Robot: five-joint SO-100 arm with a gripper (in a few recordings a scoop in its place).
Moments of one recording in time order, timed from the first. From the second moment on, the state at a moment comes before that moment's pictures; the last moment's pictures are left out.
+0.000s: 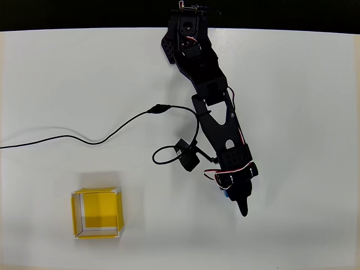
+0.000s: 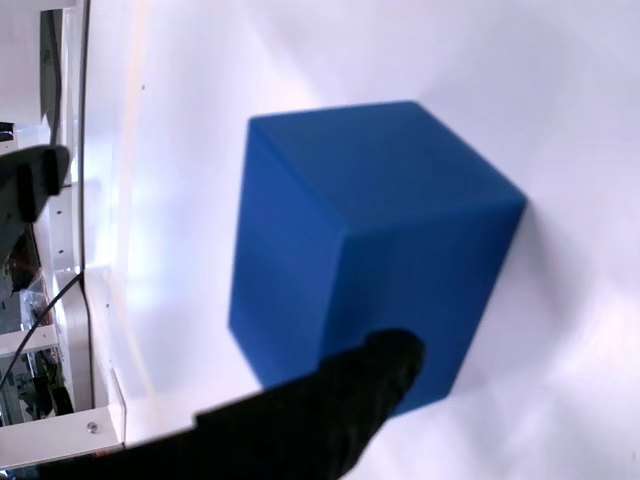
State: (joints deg) arm -25.8 48.2 47.4 79.8 1.1
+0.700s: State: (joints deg) arm -27.1 45.0 46.1 76.9 -3.7
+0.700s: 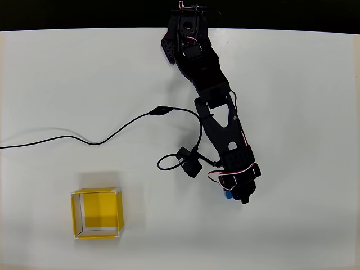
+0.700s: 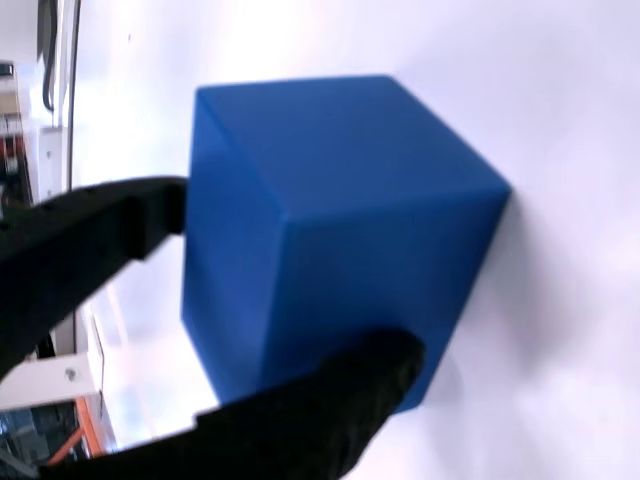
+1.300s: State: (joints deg) arm -25.0 43.9 46.1 75.5 -9.6
